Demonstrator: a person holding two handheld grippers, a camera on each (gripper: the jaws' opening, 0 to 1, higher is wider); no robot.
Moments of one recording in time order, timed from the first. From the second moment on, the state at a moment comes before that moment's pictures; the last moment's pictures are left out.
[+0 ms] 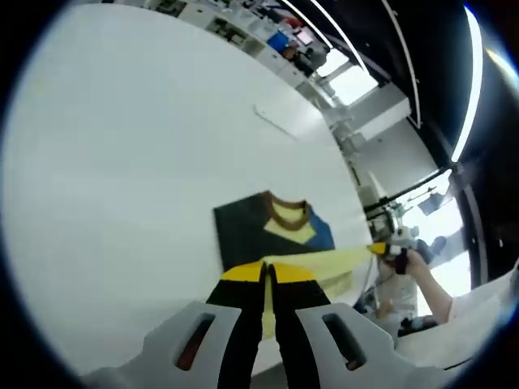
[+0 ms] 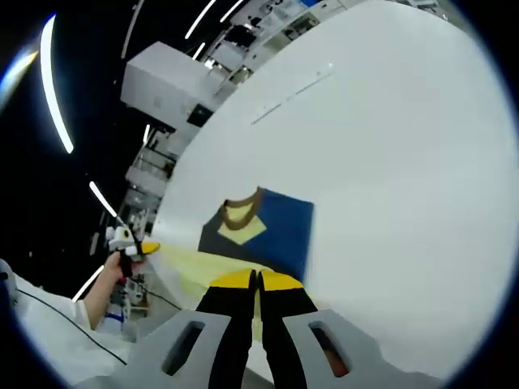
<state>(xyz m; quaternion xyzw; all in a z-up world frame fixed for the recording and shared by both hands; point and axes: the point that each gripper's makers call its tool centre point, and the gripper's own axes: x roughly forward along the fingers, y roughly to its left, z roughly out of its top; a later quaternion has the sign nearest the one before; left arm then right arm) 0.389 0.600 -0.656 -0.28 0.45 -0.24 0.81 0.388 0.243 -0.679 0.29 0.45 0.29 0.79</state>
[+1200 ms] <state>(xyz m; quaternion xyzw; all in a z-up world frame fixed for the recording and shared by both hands) 0.422 0.603 -0.692 -0.30 0.47 -0.22 0.80 0.430 0.236 -0.715 0.30 0.46 0.27 0.79</state>
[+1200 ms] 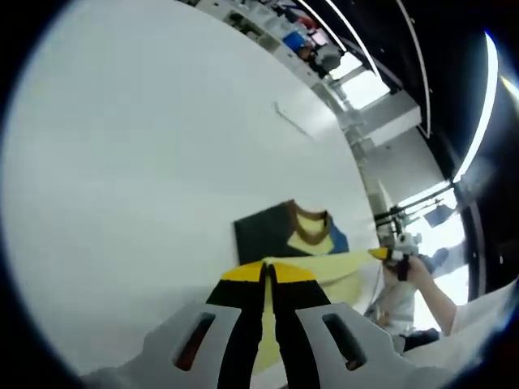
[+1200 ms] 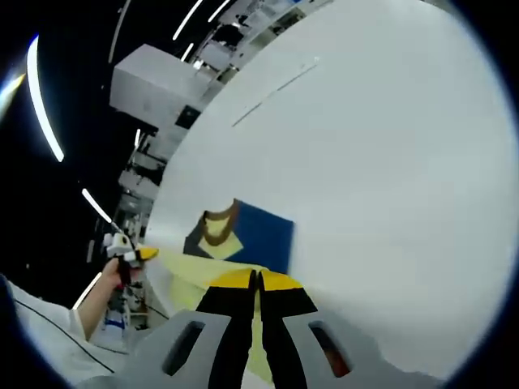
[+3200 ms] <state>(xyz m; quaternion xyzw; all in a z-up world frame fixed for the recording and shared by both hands) 0.447 0.604 -0.754 -0.26 0.50 -0.20 0.80 0.461 0.237 -0.767 0.23 0.47 0.26 0.81</state>
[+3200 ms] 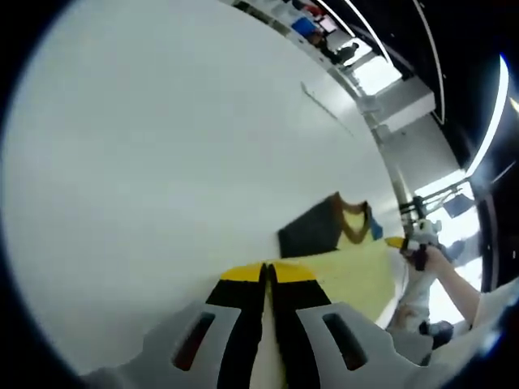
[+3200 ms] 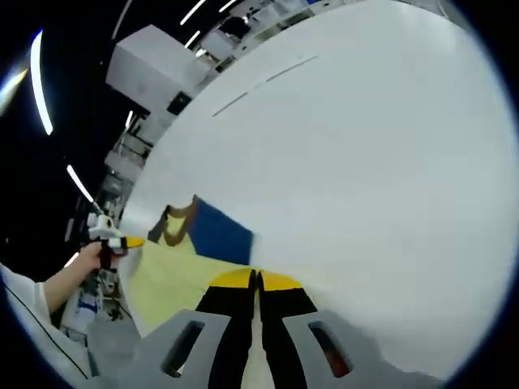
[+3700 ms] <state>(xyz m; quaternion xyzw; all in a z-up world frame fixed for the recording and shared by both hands) 0.450 0.622 -0.758 -0.21 0.50 -0.18 0.82 0.452 0.223 -0.755 0.20 0.46 0.25 0.83</state>
